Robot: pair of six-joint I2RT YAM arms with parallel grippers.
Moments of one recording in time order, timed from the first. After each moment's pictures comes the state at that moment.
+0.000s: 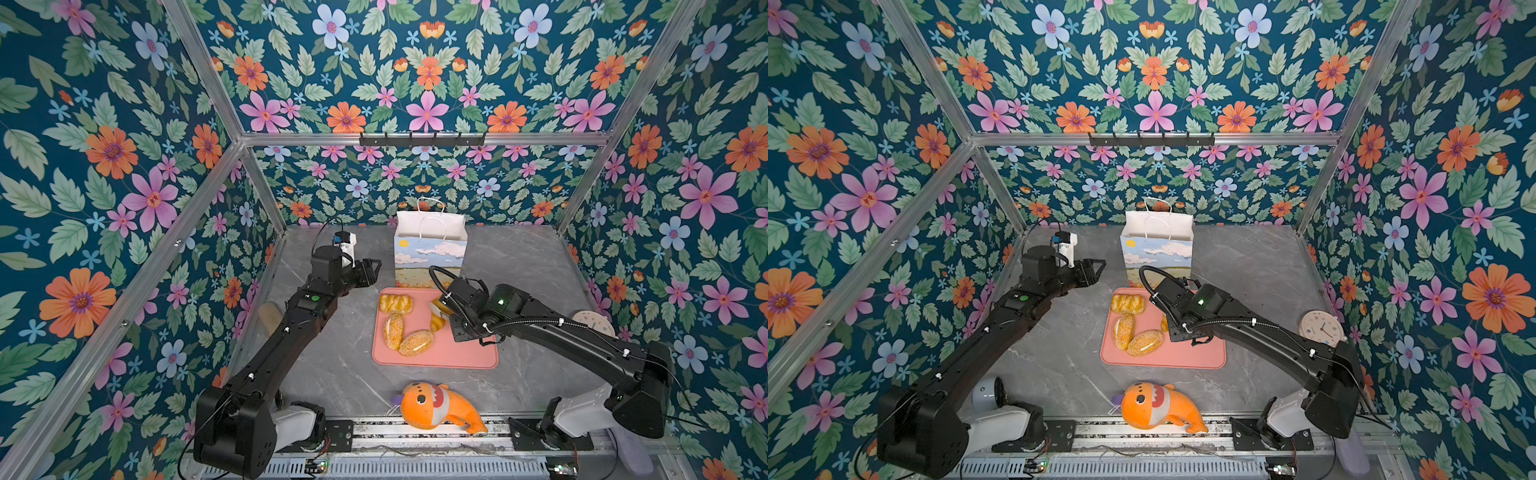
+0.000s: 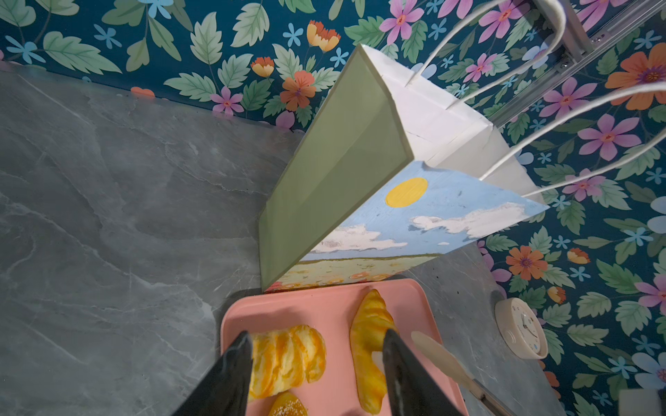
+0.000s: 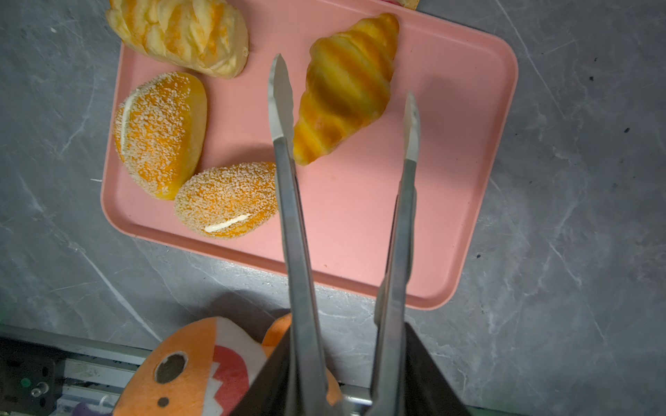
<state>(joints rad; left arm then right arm) -0.31 1.23 0.95 -0.14 0.28 -0.44 0.92 1.45 1.34 -1.16 0.23 0.69</state>
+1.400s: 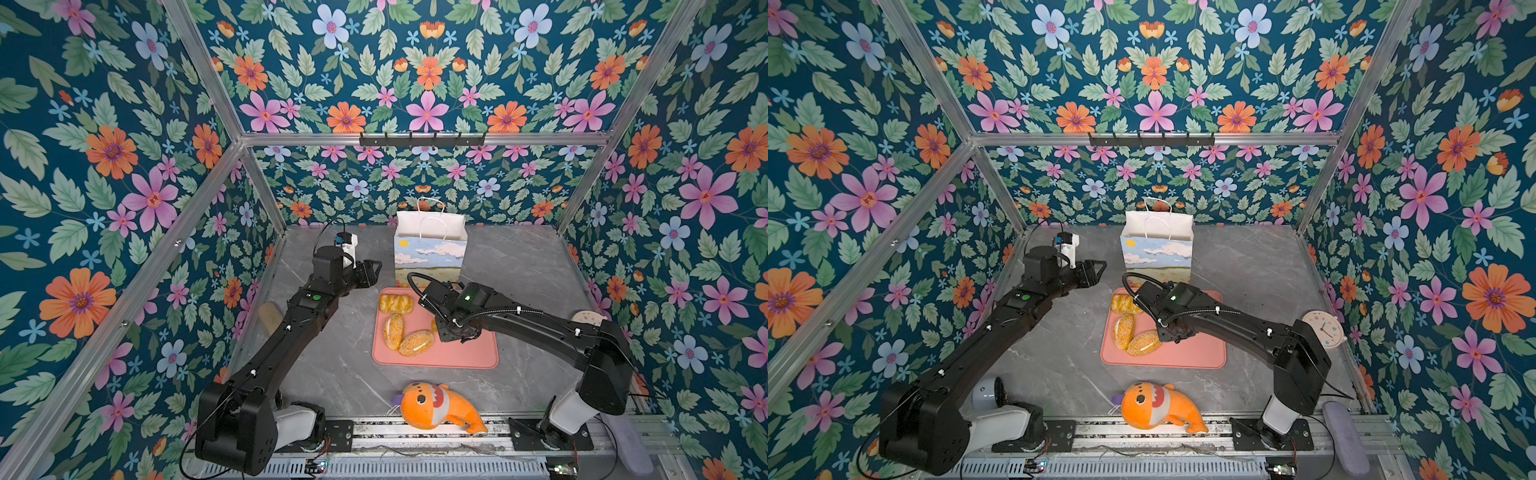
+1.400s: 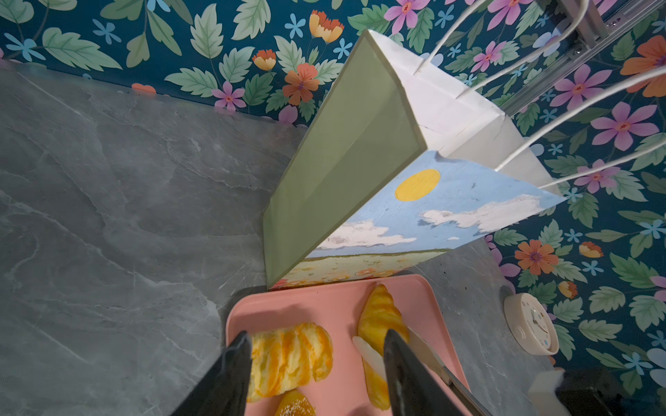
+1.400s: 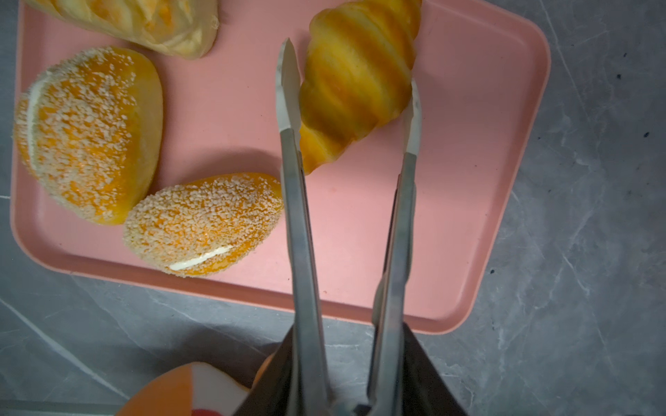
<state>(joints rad) -0.31 1.25 0.94 -0.14 0.28 -0.42 0.93 1.65 1.39 -1.15 0.26 0.71</state>
